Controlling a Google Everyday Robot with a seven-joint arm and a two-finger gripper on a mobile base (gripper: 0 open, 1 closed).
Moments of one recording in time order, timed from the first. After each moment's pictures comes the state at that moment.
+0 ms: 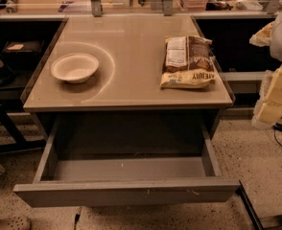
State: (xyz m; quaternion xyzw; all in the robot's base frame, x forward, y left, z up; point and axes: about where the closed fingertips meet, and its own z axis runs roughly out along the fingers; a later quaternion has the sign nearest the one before) arm 0.438 -0.217 0.976 -0.60 0.78 -0.03 0.16
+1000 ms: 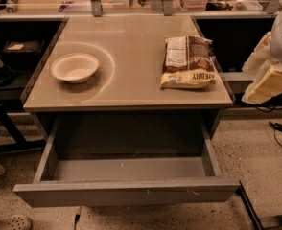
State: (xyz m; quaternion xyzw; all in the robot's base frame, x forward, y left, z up) arm 0.438 -0.217 0.976 -0.60 0.78 -0.03 0.16
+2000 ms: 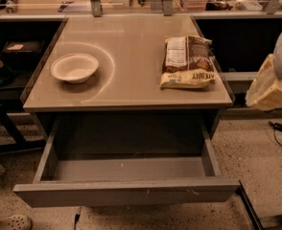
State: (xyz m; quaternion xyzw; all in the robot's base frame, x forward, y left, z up) arm 0.409 -0.216 0.964 -0.60 0.79 -0.03 0.14
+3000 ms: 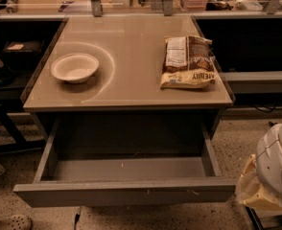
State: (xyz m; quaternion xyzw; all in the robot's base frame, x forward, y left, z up) arm 0.281 -0.193 0.853 -0.60 0.80 0.05 0.05
